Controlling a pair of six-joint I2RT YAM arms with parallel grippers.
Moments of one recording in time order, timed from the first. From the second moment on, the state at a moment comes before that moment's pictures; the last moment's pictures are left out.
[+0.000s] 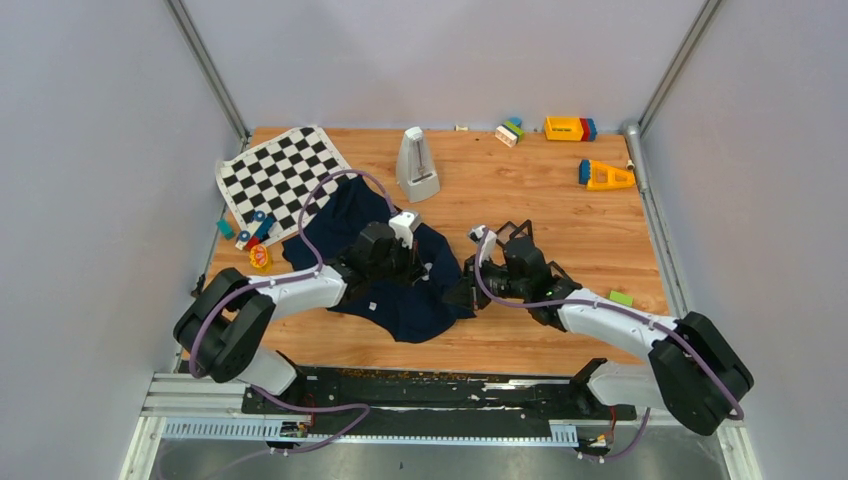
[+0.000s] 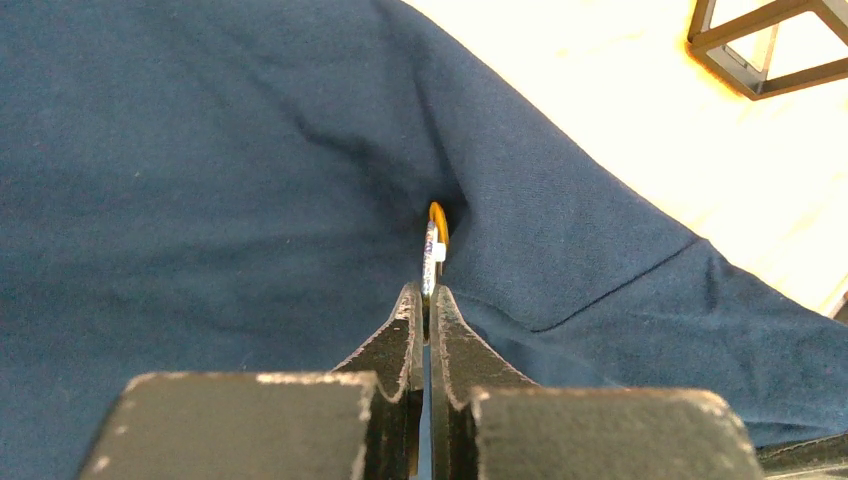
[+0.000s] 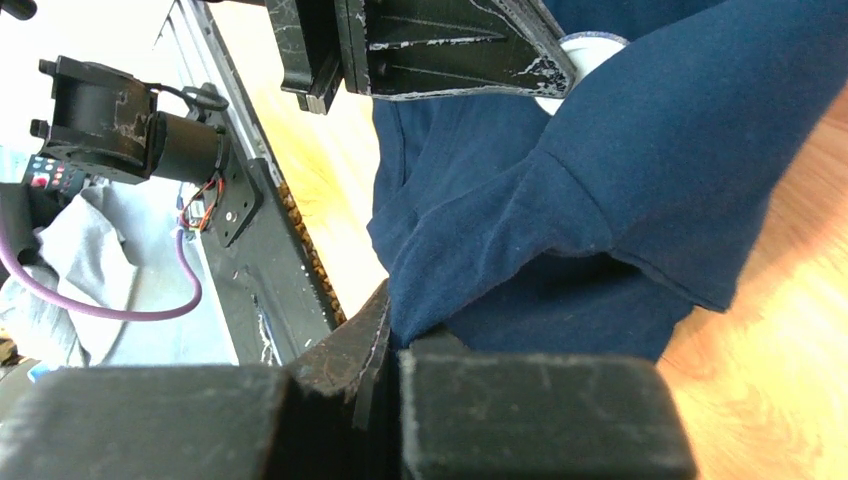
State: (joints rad) left arm -0.68 1.49 0.68 0.21 0.19 -0.37; right arm 0.69 1.21 0.50 0.24 -0.52 0.48
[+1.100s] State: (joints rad) left arm -0.68 0.91 0.30 0.60 0.06 -0.39; right arm 0.72 1.23 0.65 0.27 -0.45 0.54
